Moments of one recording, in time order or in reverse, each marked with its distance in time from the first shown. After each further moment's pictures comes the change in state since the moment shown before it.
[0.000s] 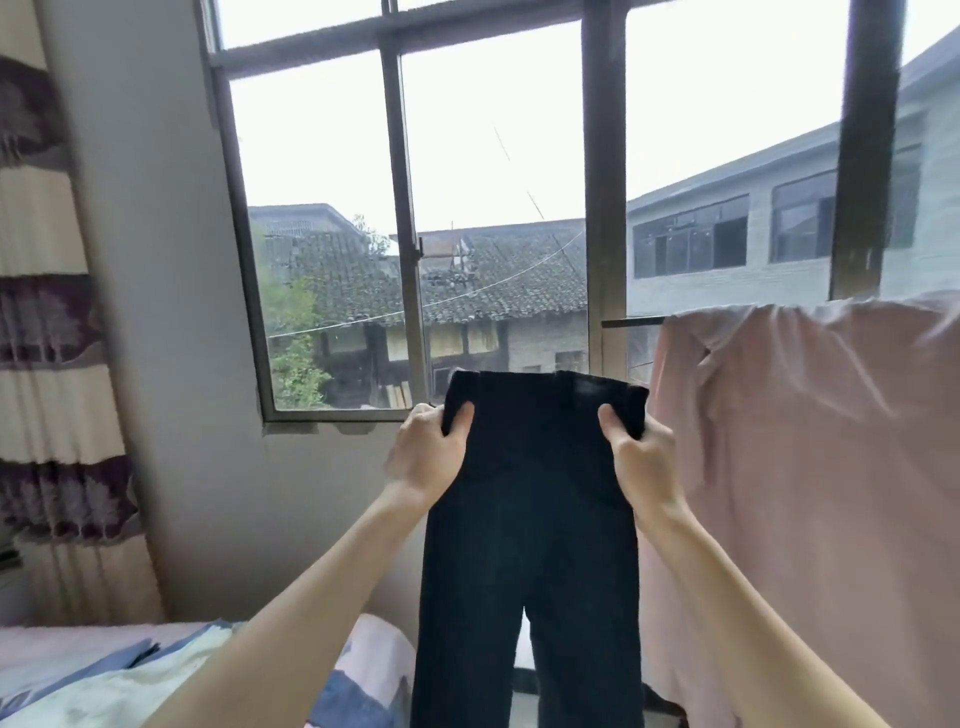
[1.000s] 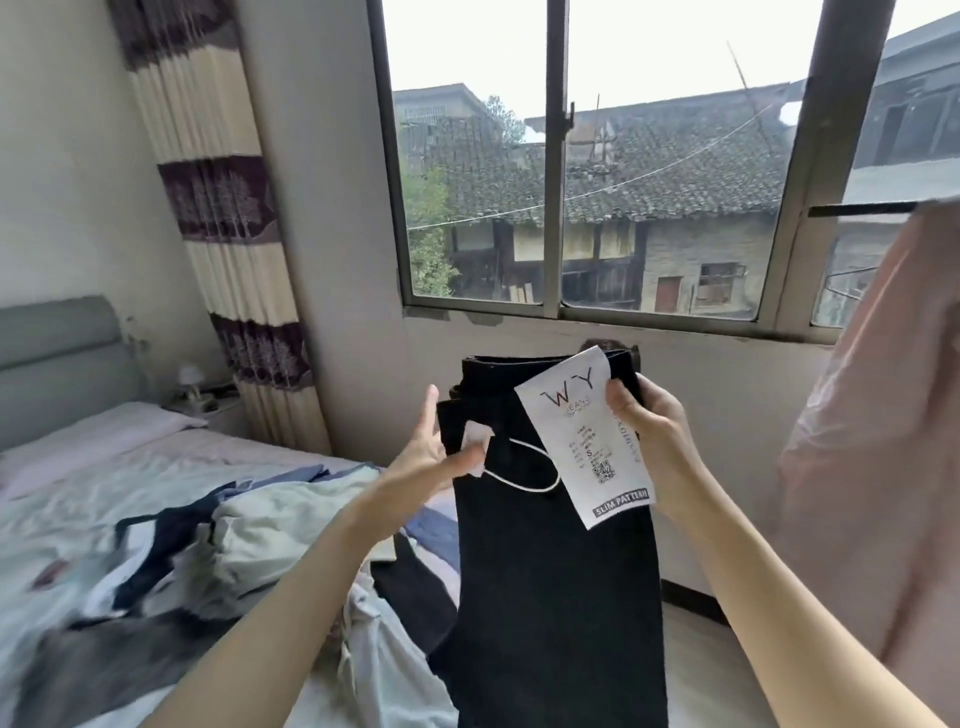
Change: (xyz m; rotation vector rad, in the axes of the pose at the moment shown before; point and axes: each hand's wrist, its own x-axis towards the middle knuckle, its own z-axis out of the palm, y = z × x) left_hand -0.090 -0.138 -0.081 -0.510 -0.356 -0.361; right_hand -0.066 0.045 0.098 0.358 -0.639 0.166
